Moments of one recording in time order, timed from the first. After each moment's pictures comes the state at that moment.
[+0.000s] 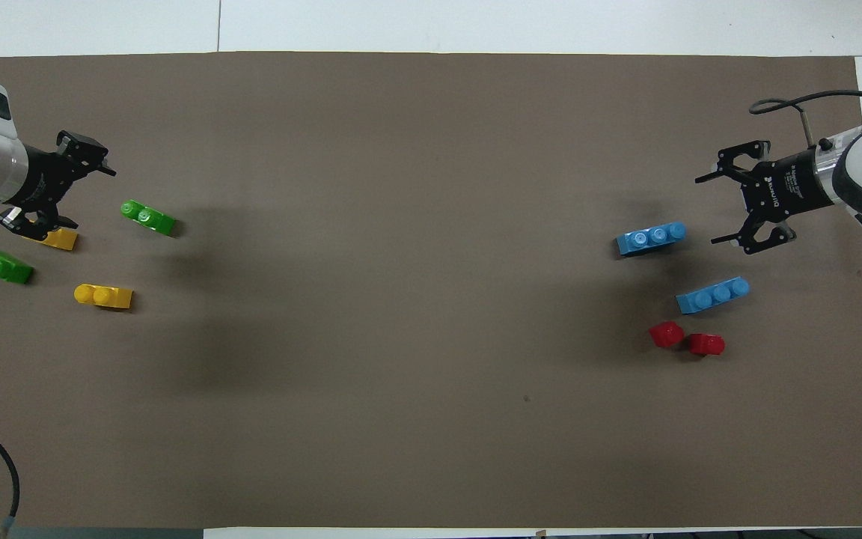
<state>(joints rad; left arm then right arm) 0.10 0.28 -0.05 -1.75 -0.02 2.10 -0.85 -0.22 0.38 0.04 -1.72 0.49 1.90 0.97</state>
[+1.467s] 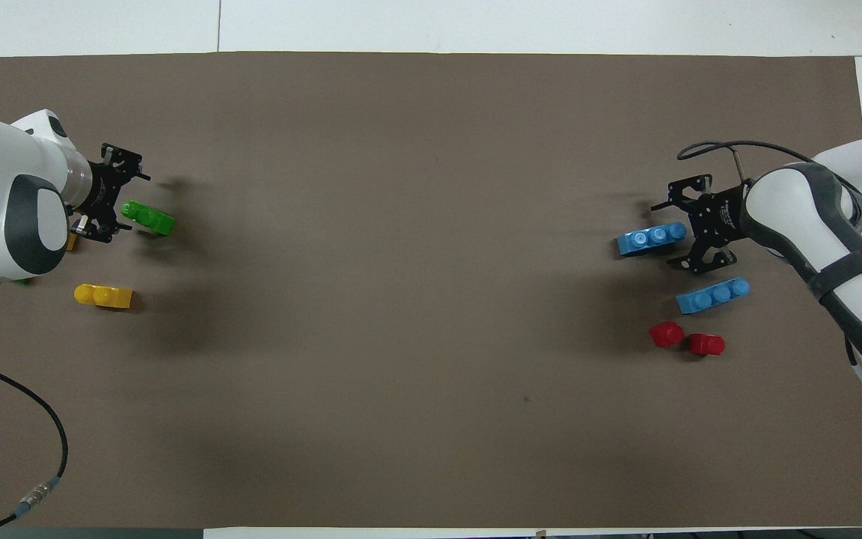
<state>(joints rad) 0.10 0.44 -0.05 -1.80 -0.02 2.33 -1.07 -0.16 0.42 0.04 -1.89 0.50 2.13 0.89</state>
